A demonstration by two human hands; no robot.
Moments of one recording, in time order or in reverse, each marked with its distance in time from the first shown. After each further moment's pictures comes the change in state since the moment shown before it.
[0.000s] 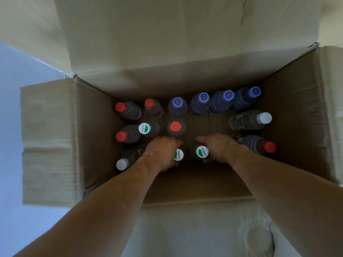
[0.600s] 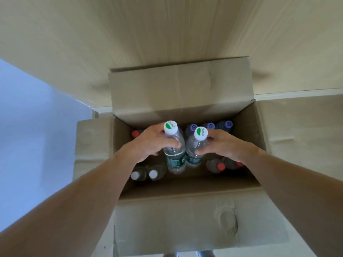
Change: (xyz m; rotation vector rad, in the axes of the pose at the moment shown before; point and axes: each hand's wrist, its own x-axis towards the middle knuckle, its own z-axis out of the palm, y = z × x) left_hand -0.102 0.022 -0.157 -1.109 0.095 -0.136; right_hand -0.130 -0.019 -0.098 0.922 0.260 -0.103
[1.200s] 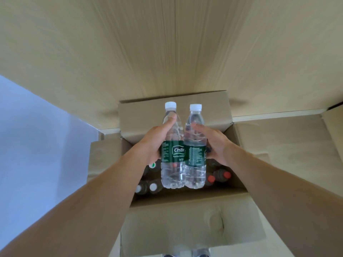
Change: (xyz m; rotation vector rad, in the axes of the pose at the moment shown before) left_hand -0.055 0.101 0.011 -0.431 0.047 -0.072; right_hand -0.070 -0.099 -0.017 0.552 0.232 0.164
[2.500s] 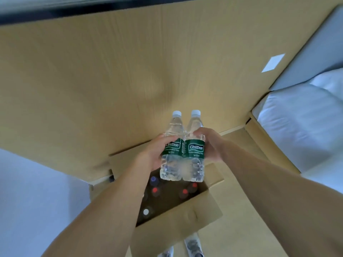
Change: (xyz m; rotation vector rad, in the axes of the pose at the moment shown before) left_hand -0.190 0.136 0.096 0.082 -0.272 0.150; right_hand -0.262 -0.126 -0.055 0.474 0.066 -0.058
